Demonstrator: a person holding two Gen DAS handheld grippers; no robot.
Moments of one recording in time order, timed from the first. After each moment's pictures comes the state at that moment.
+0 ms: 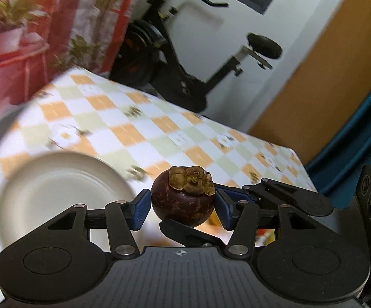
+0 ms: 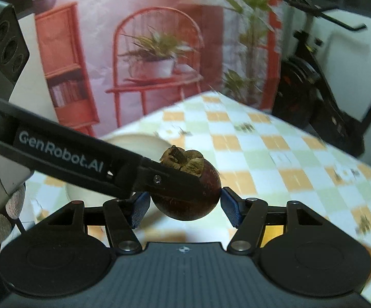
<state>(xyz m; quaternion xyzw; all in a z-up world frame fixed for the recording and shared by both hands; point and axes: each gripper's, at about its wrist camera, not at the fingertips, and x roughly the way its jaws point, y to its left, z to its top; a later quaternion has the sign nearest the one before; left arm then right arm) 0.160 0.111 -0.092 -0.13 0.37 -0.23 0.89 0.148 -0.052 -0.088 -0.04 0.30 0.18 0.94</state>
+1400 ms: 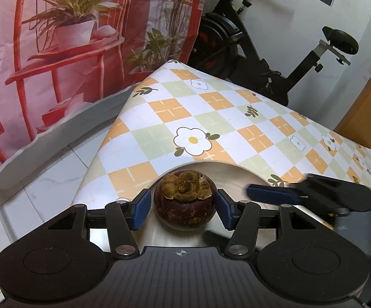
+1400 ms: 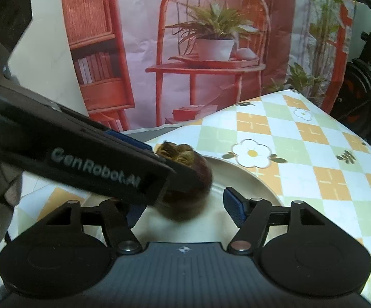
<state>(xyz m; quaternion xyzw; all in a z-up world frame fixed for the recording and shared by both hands) 0.213 0.195 -0.129 -0.06 0.41 -0.09 0.91 0.253 0.050 -0.145 -0.06 0.33 0.25 0.91</state>
